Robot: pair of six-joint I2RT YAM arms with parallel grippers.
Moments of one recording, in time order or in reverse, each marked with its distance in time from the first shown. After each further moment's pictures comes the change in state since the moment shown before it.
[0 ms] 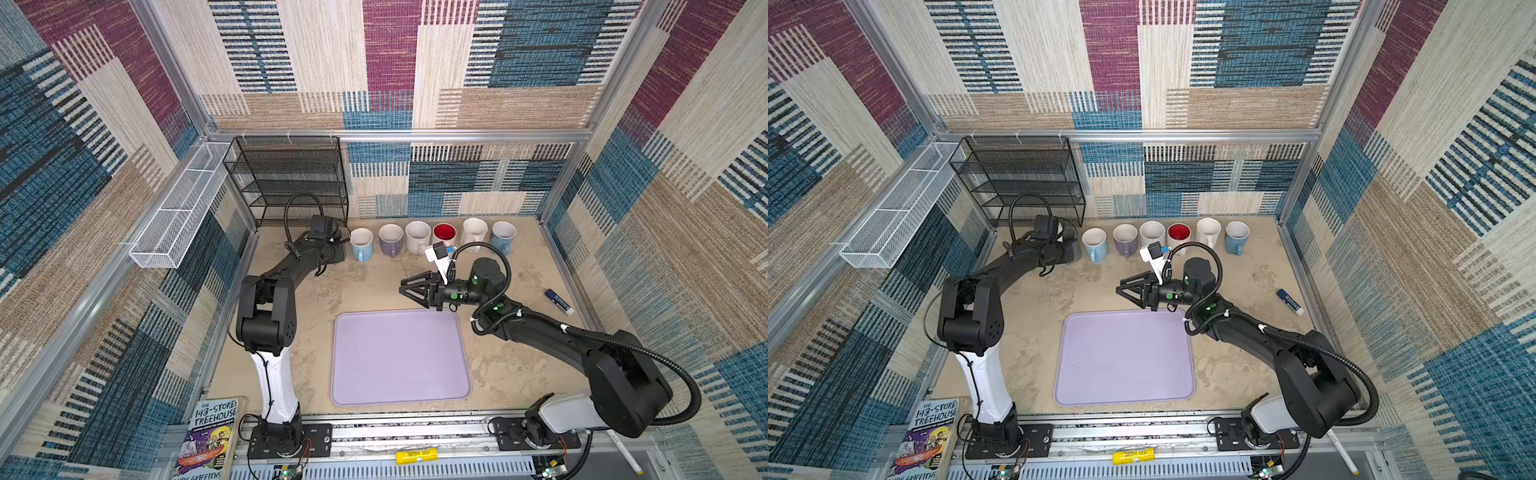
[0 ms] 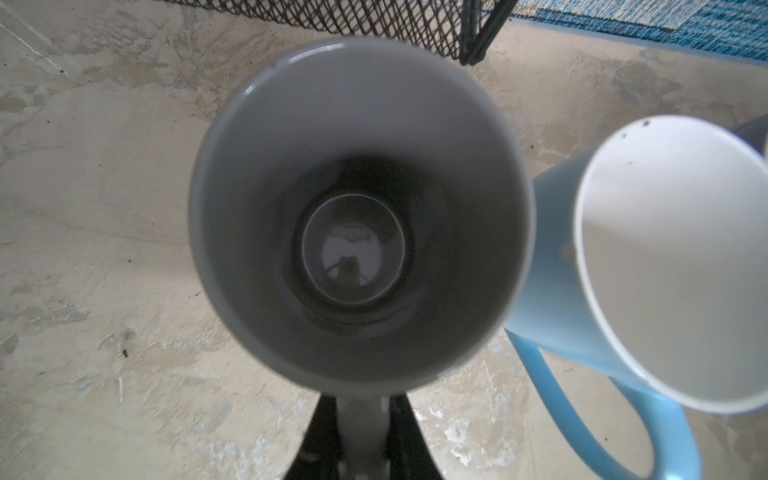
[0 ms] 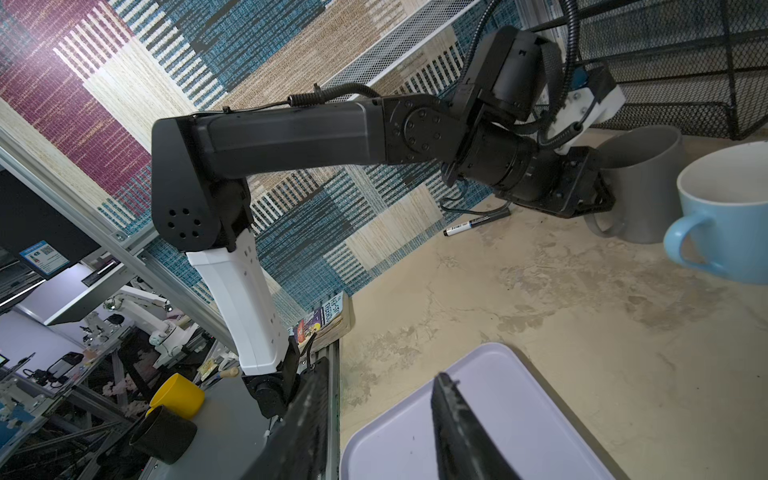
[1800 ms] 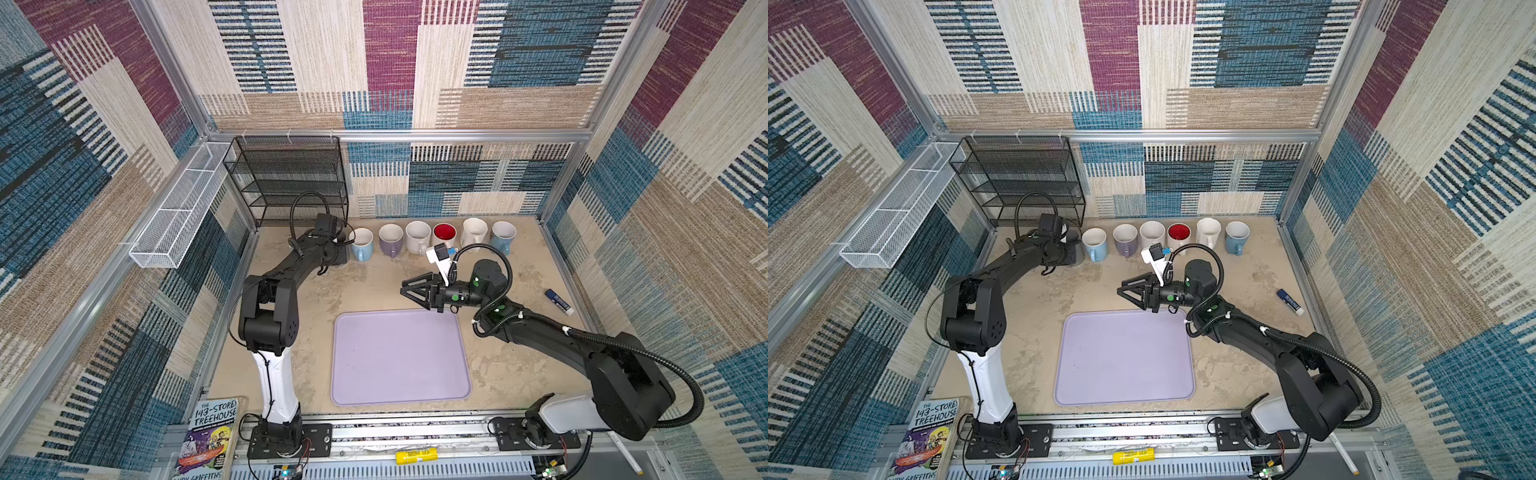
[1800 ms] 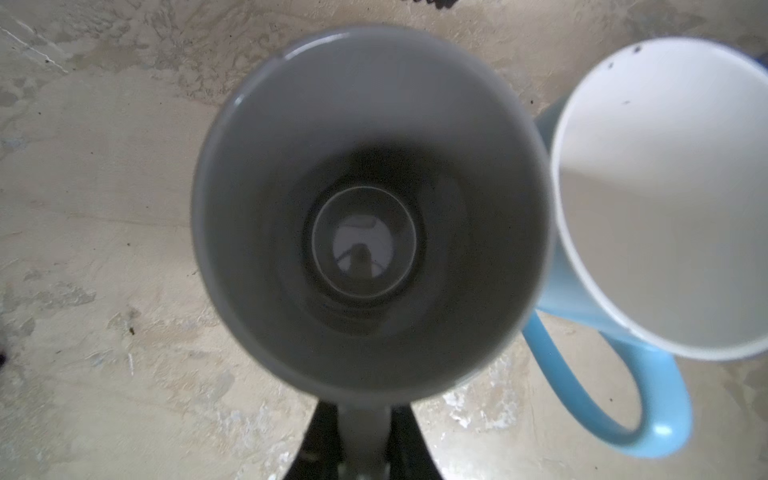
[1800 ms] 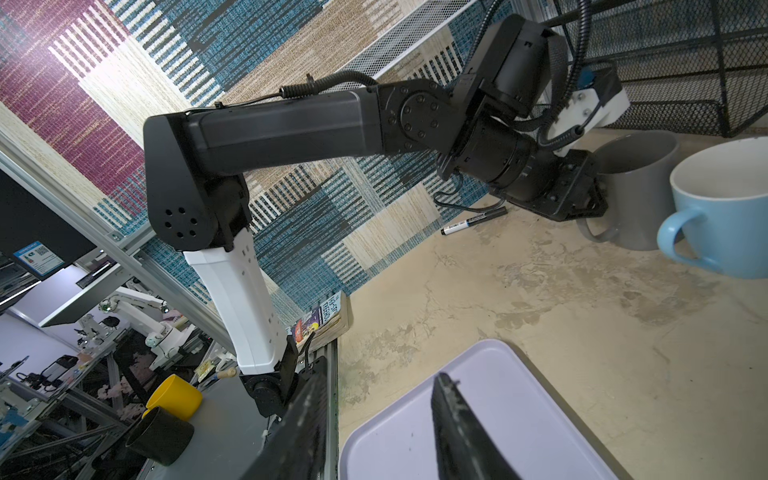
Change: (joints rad) left arm -0.021 0.008 0.048 -0.108 -0.027 0.045; right arm 0.000 -0.015 -0.014 0.000 0.010 -0.004
